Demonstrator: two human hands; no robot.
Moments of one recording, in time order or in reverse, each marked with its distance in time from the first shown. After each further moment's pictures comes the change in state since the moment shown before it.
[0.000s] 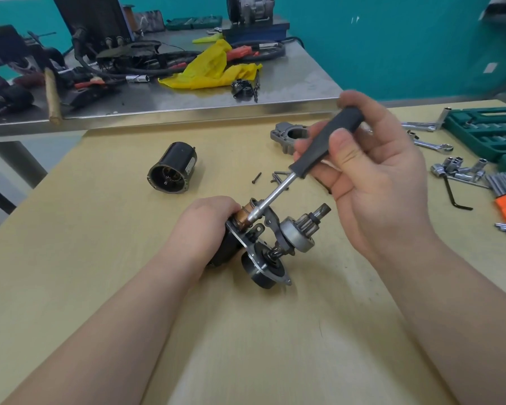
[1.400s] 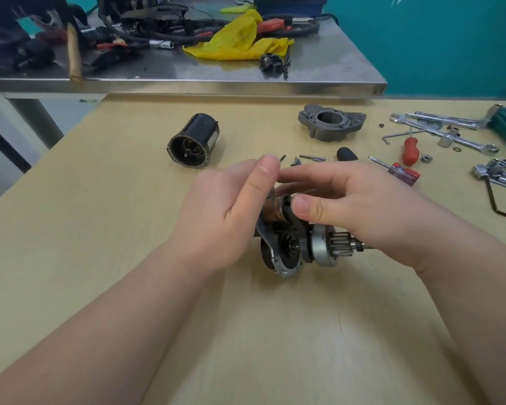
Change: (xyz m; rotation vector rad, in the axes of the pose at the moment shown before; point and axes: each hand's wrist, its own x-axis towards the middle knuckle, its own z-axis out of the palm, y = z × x) left_hand -0.022 -0.008 -0.005 0.091 0.099 0.570; right_hand 0.002 0.010 -0.008 -0.803 -0.678 0.477
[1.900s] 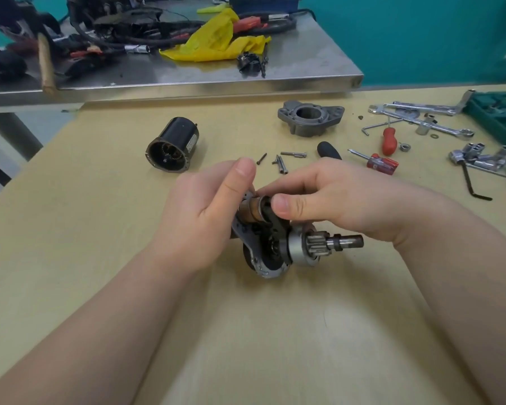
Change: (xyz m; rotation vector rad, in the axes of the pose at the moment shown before) left_hand 0.003 -0.002 0.001 -0.051 -0.061 -0.035; right_hand 0.008 -0.003 -0.011 -0.079 -0.179 0.048
